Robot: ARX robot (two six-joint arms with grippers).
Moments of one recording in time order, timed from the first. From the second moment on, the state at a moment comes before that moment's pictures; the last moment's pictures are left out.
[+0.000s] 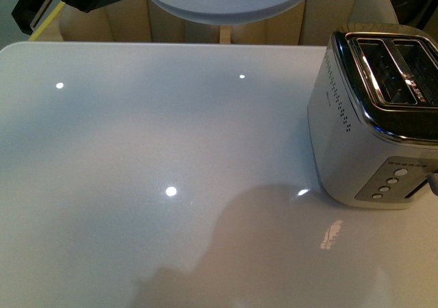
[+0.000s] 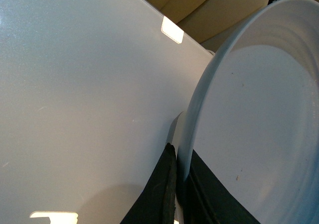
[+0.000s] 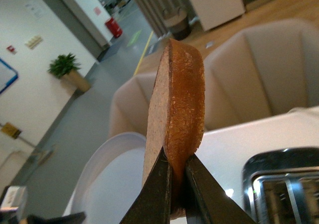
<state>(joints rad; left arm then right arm) -0.31 1.76 1.08 0.08 0.20 -0.81 0.12 1.19 0.80 0.37 -0.07 0.46</state>
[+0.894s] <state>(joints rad) -0.31 1.75 1.08 0.08 0.20 -0.81 0.14 1.39 0.68 0.43 0.17 0.02</state>
